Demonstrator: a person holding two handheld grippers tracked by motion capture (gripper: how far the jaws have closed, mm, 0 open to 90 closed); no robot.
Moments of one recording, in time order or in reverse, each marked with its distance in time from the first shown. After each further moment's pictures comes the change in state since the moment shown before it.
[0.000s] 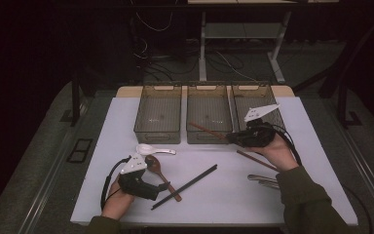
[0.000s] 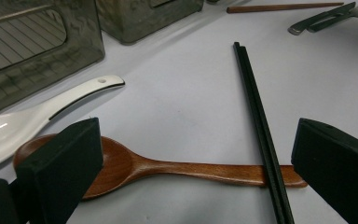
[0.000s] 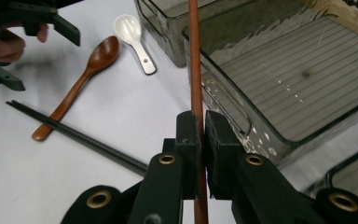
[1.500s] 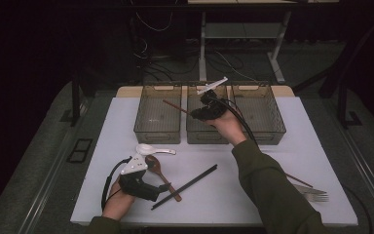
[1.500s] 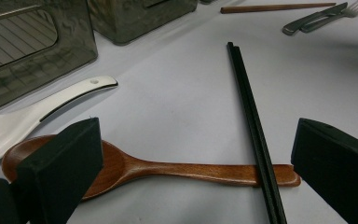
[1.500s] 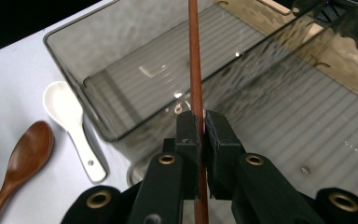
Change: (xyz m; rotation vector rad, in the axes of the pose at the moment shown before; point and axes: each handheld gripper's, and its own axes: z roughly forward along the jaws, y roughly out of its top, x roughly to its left) left arm -0.002 0.000 0.001 0.009 -0.021 0.007; right arm -0.014 0.101 0.106 0.060 -0.127 0.088
